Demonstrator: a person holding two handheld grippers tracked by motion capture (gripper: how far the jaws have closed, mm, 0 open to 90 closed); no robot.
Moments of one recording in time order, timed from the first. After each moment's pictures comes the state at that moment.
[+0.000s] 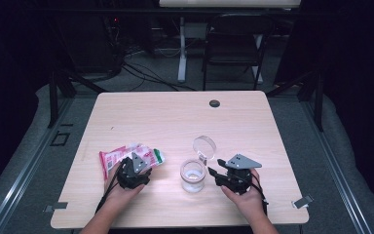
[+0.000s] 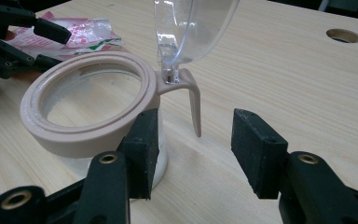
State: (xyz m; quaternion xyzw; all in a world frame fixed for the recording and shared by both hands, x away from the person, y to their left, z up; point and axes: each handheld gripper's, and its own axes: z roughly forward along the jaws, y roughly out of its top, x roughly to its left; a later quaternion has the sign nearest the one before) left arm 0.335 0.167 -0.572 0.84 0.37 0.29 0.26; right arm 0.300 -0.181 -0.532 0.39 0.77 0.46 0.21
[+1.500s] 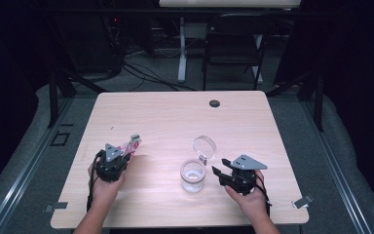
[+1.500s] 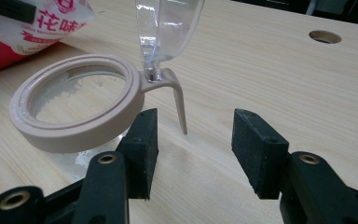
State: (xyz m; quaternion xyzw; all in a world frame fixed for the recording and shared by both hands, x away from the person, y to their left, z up) left arm 0.330 0.219 -0.525 0.75 0.48 0.27 0.36; right arm 0.297 -0.191 -0.532 0.40 0.76 0.46 0.22
